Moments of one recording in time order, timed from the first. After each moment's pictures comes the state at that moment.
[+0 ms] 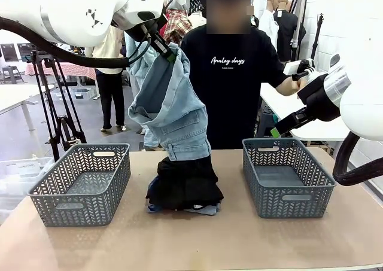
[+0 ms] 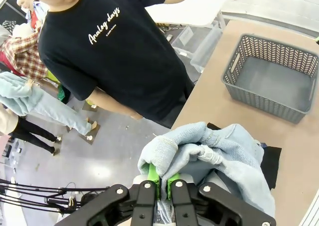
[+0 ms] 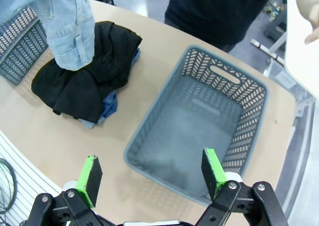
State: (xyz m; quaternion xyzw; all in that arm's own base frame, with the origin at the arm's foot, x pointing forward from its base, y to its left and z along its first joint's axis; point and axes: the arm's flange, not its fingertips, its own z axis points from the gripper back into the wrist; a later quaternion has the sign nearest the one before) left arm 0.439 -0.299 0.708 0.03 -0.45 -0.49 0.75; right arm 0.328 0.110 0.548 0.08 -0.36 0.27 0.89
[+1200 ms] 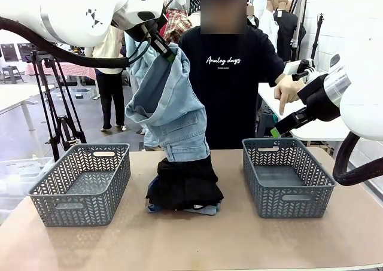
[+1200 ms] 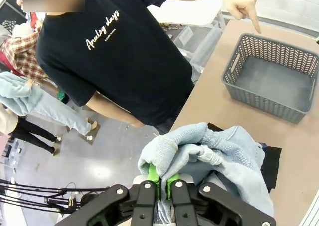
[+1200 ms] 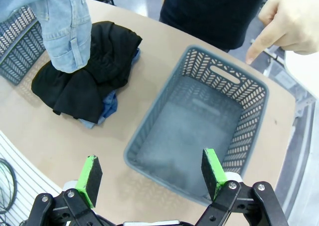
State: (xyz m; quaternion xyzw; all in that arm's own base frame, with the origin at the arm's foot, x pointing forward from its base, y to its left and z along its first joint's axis) left arm 0.439 -0.299 0.708 0.03 -0.45 -0.49 0.75; right arm 0.328 0.110 0.548 0.08 -0.36 0.27 0.89
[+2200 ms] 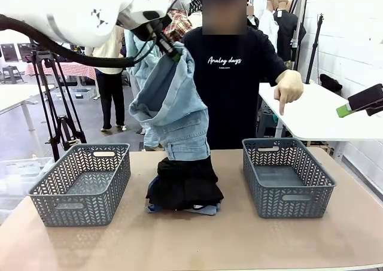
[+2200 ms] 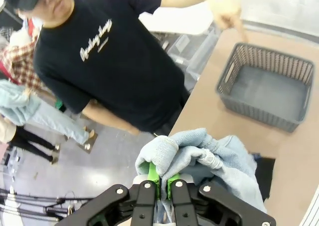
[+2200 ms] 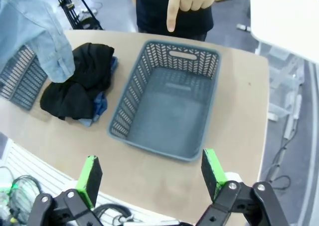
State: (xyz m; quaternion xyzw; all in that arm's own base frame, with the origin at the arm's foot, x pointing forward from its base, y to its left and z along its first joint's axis) left arm 0.436 -0.326 0.715 0.02 -0.46 -0.50 0.74; right arm 0.266 -0.014 0.602 0.13 -0.39 0.14 0.90
